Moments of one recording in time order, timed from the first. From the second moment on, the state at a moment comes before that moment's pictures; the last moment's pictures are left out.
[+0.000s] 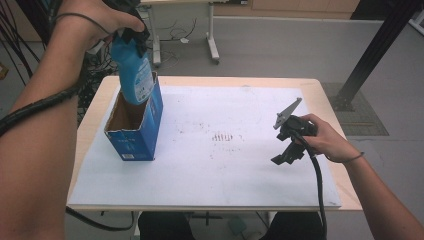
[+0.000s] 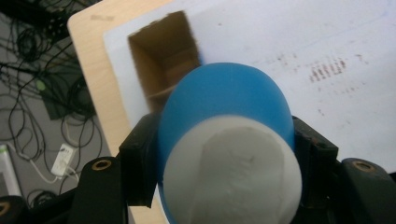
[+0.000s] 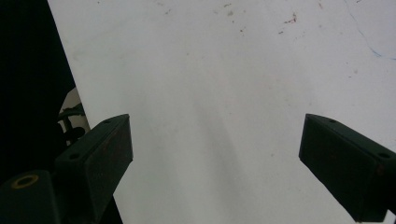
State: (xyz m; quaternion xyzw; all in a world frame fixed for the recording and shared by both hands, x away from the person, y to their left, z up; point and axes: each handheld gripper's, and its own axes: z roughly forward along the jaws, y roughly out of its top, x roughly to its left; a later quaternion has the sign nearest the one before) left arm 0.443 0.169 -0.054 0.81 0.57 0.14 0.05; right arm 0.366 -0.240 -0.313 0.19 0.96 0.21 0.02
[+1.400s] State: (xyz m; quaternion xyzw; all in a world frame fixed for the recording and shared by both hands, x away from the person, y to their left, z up) left arm 0.464 0.218 -0.103 0.75 0.65 0.11 0.05; right arm 0.365 -0.239 -0.320 0.19 0.96 0.20 0.02
